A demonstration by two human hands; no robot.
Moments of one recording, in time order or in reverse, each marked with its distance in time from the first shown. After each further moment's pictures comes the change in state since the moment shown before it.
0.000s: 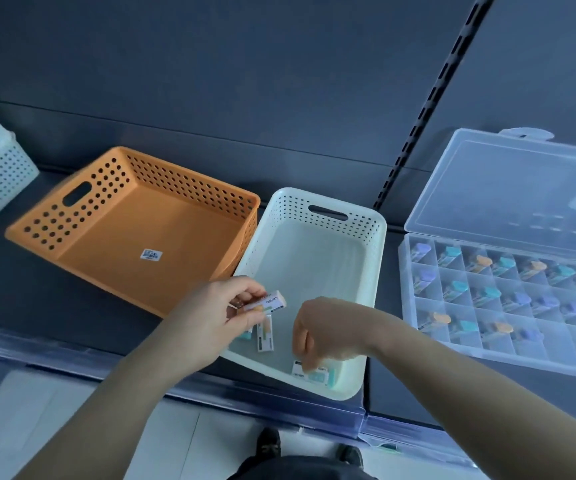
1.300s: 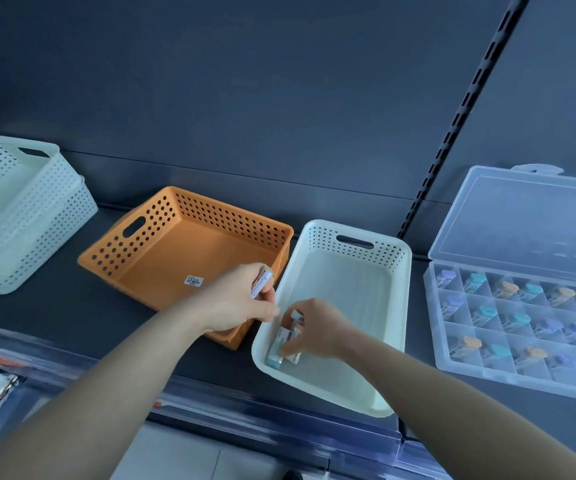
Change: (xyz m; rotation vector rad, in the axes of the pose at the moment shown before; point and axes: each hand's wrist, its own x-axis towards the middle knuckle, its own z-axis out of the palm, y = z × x) left_hand 0.030 -0.003 -0.047 0.023 -0.137 -0.138; right_hand 0.058 -0.022 0.012 0.432 0.362 0.188
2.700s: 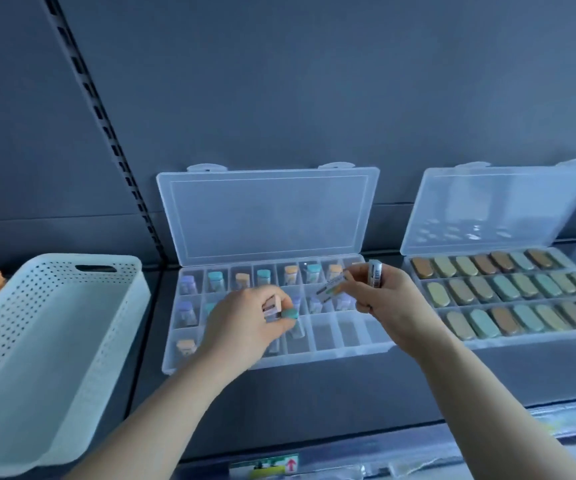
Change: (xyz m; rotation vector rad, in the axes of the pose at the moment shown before) left_hand 0.066 0.263 0.286 0.092 0.212 0.340; right_hand -0.253 0.297 -0.214 0.815 0.721 0.036
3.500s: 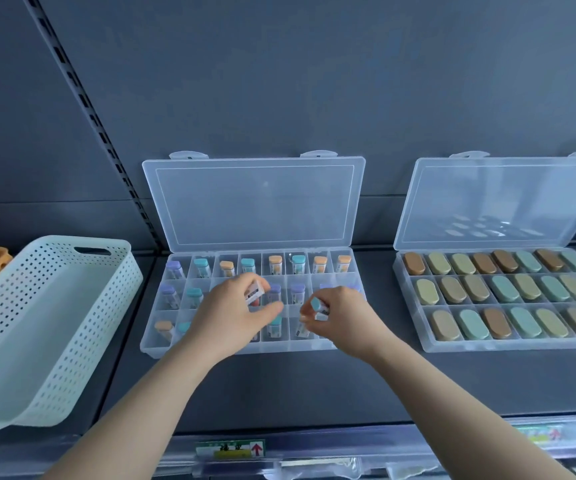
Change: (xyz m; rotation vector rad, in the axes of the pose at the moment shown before) left_hand -0.001 0.014 0.020 0.010 -0.032 -0.145; right_hand 0.011 0.047 0.001 -0.686 -0.255 -0.201
